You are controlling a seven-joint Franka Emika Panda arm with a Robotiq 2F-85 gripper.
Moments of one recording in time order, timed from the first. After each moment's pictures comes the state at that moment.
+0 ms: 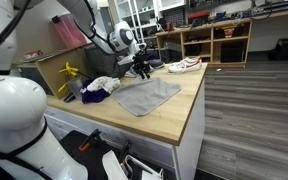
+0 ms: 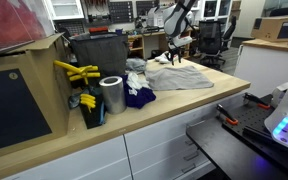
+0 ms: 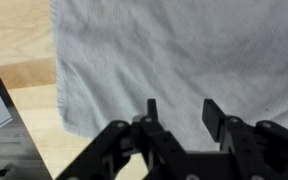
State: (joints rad) arm 0.27 0.48 -0.20 -1.93 -0.22 2.43 0.45
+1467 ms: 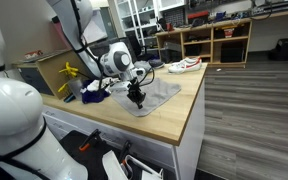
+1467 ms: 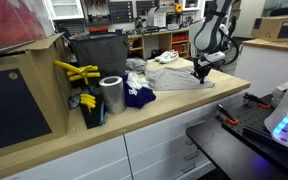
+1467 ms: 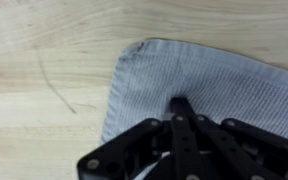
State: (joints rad) arm 0.14 0.30 -0.18 -2.51 -0.32 2.71 0.39
